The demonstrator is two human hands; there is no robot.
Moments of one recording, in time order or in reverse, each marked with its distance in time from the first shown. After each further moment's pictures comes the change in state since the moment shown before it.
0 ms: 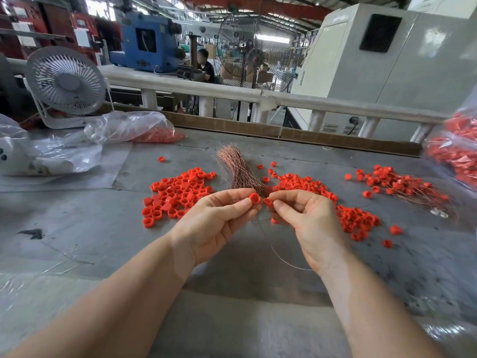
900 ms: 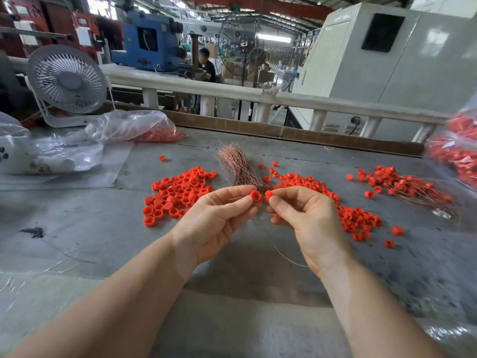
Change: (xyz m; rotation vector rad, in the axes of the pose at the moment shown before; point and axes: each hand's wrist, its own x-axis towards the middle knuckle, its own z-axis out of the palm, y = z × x) left_hand 0.000 0.000 0.000 0.010 -0.008 0.045; right_hand -0.004 -0.005 0.004 0.037 -0.041 -0.068
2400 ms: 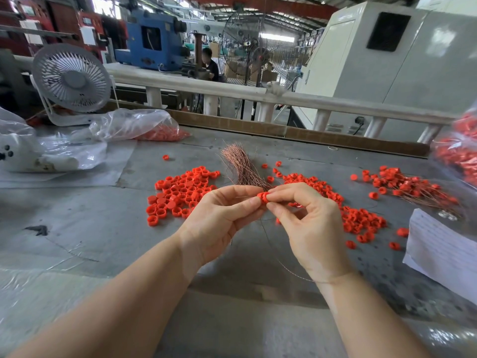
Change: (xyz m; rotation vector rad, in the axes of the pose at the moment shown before) left_hand 0.001 -0.003 -0.002 0.064 -0.073 0.092; right_hand -0.005 0.000 0.006 -0.418 0.034 -0.433
